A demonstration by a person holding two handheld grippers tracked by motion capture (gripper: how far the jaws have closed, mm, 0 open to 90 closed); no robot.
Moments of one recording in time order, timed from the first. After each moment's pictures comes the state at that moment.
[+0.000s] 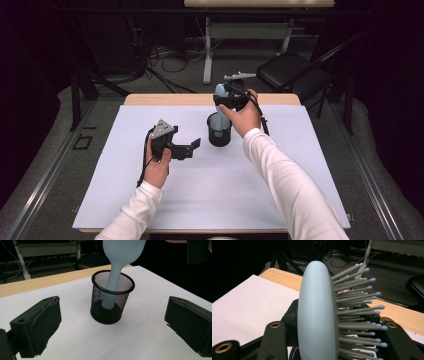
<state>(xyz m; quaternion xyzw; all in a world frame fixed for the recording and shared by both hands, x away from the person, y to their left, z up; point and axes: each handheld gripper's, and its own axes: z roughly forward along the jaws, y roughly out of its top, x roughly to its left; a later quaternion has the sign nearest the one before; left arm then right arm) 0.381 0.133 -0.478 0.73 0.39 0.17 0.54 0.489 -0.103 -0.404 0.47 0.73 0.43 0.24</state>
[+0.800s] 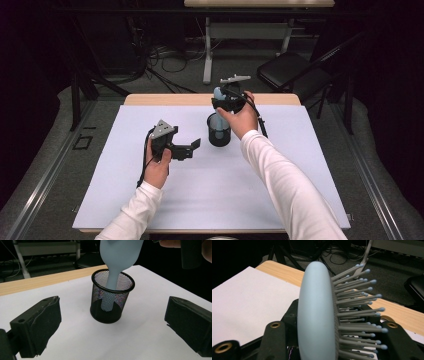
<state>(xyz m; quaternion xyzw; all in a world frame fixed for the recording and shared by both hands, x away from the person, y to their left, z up) 0.381 0.133 -0.480 0.73 0.39 0.17 0.54 0.492 -0.096 -0.414 0.46 0.75 0.41 0.24</state>
